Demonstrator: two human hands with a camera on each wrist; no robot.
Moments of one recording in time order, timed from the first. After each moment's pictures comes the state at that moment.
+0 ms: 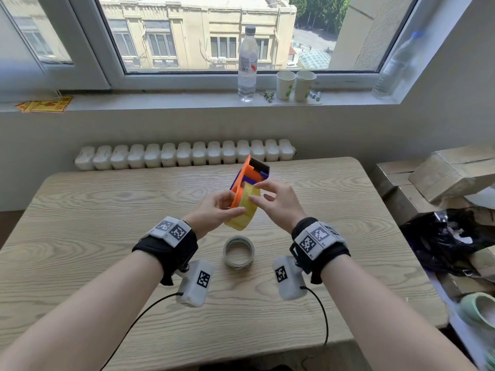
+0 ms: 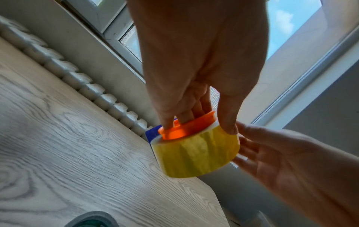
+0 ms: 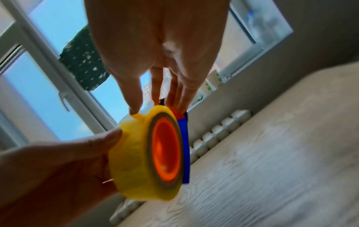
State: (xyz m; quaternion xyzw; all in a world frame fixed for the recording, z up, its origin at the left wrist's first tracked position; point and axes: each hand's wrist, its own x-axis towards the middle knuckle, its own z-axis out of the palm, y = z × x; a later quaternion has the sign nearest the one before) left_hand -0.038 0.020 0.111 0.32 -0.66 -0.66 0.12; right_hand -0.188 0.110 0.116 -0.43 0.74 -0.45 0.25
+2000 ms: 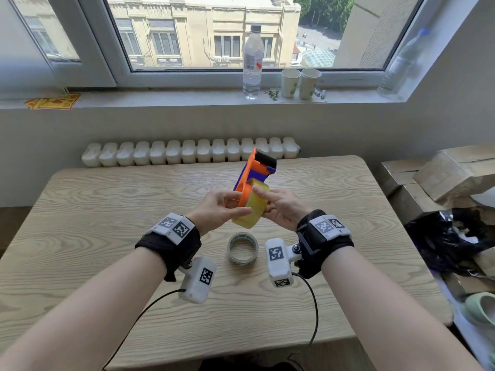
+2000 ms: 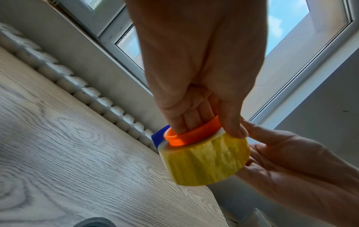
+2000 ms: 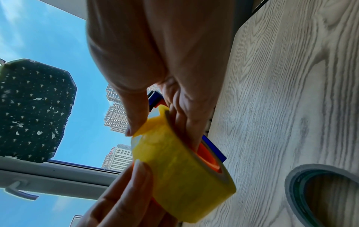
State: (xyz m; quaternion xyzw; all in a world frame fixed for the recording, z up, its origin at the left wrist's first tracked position) left_hand -0.032 0.024 0.115 0.28 -0.68 -0.67 0.12; right_hand -0.181 0.112 0.132 -0.16 0.50 -0.57 0.63
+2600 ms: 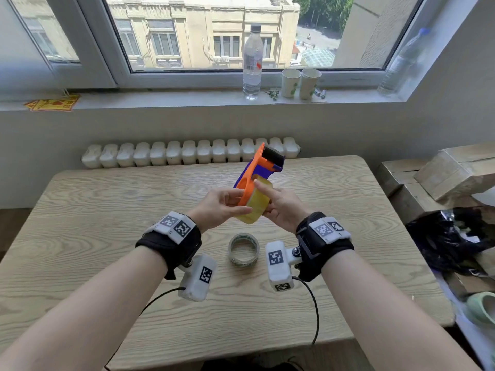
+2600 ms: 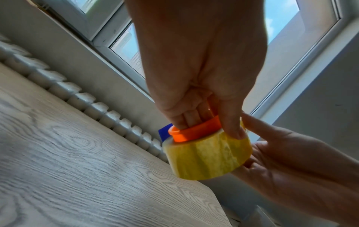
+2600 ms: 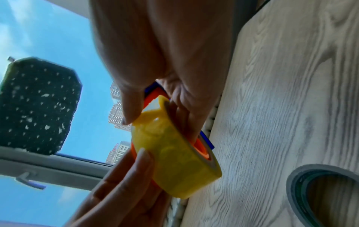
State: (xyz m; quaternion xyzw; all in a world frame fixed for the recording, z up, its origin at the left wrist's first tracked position) left_hand -0.035 0.018 0.119 0.28 -0.68 -0.66 0.12; right_hand -0.175 0.110 0.134 -0.17 0.52 -0.59 0.60
